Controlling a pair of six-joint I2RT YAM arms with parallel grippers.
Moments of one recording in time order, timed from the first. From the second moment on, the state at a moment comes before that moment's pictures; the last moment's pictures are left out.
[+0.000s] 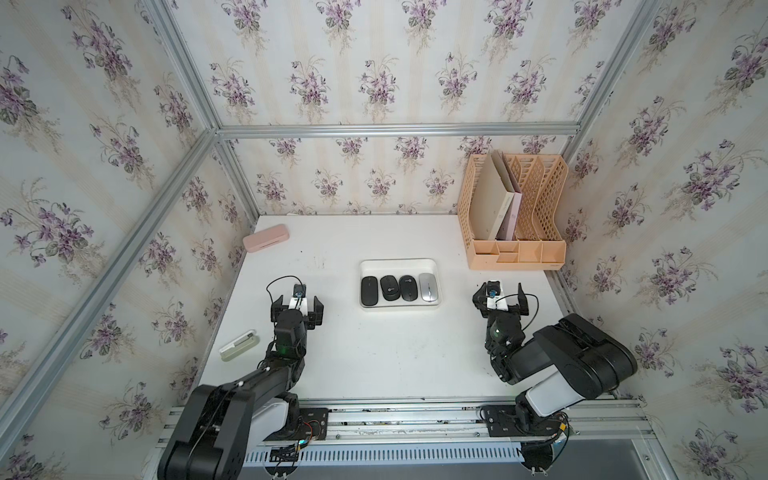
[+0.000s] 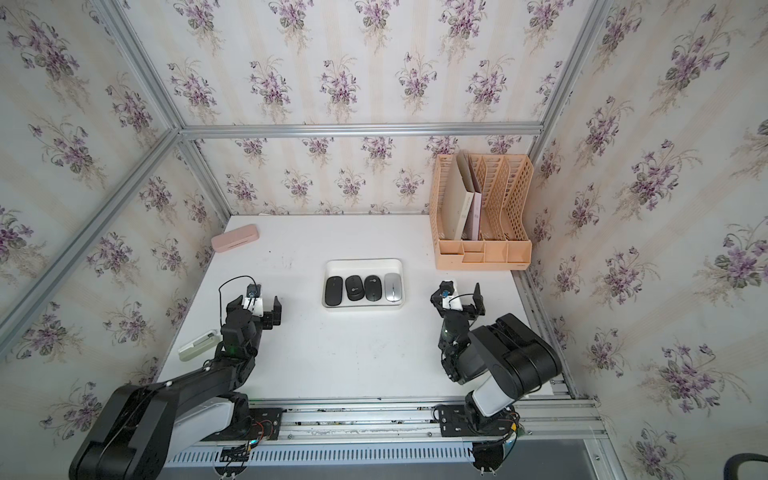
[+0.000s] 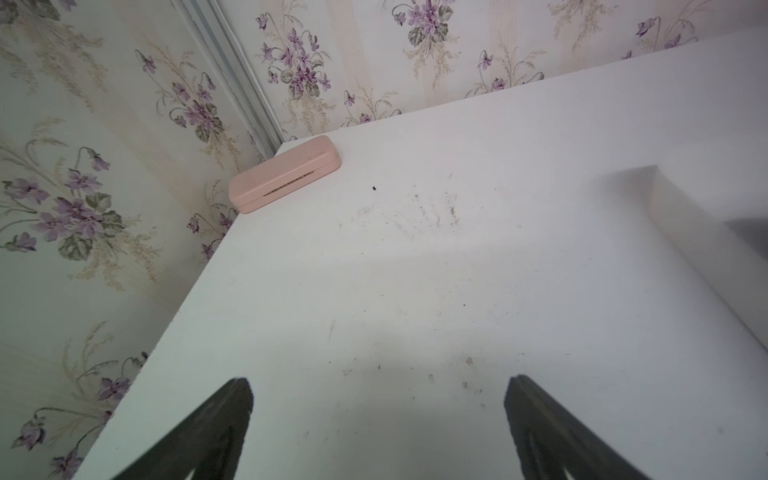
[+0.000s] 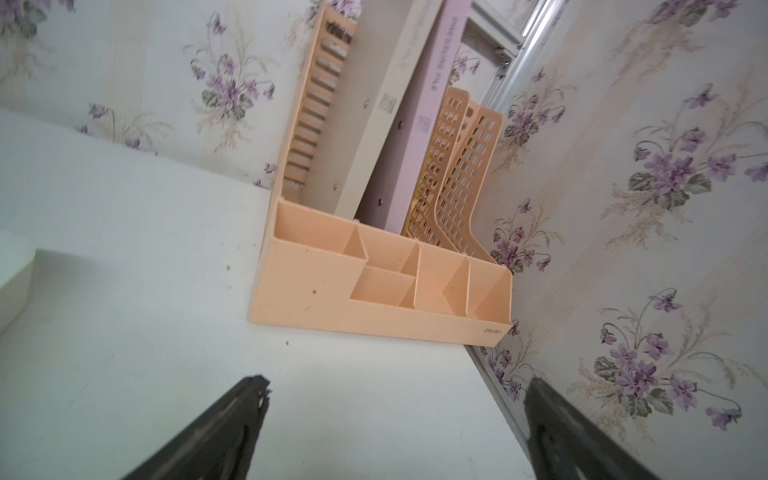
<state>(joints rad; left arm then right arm) -0.12 1.20 0.09 0.82 -0.29 0.18 0.40 1.50 0.07 1.48 0.70 -0.38</state>
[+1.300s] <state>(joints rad) -0.06 1.54 0.36 0.85 -0.12 0.17 0.06 1.55 0.22 1.21 0.11 0.04</state>
